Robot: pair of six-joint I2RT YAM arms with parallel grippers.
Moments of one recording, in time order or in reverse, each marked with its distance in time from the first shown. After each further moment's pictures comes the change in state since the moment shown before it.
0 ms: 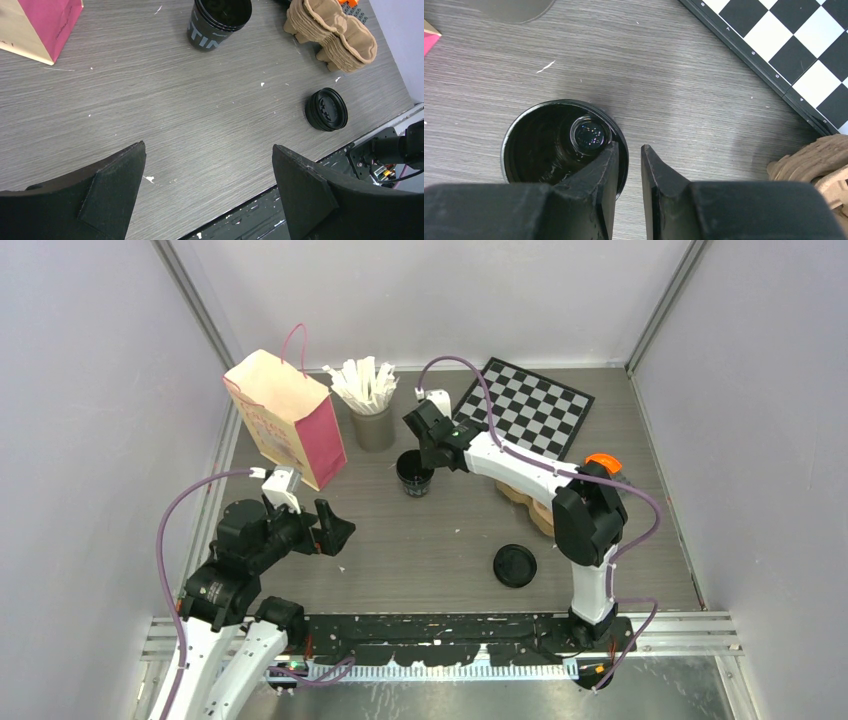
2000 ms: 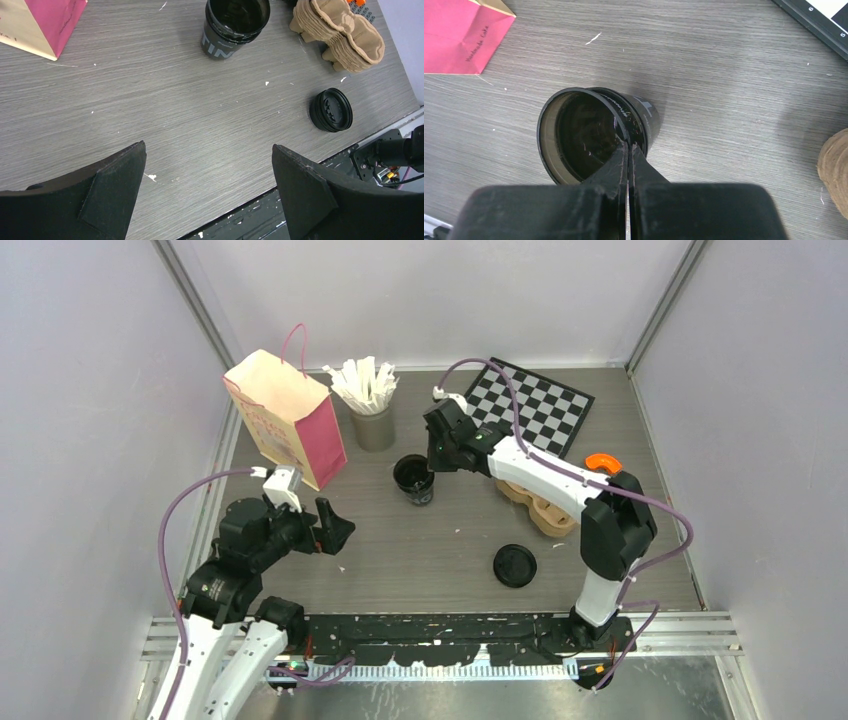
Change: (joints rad) left arm 0.000 0.010 -0.005 0.000 -0.013 -0.003; right arm -0.037 -0.138 -0.134 0.044 -0.216 0.121
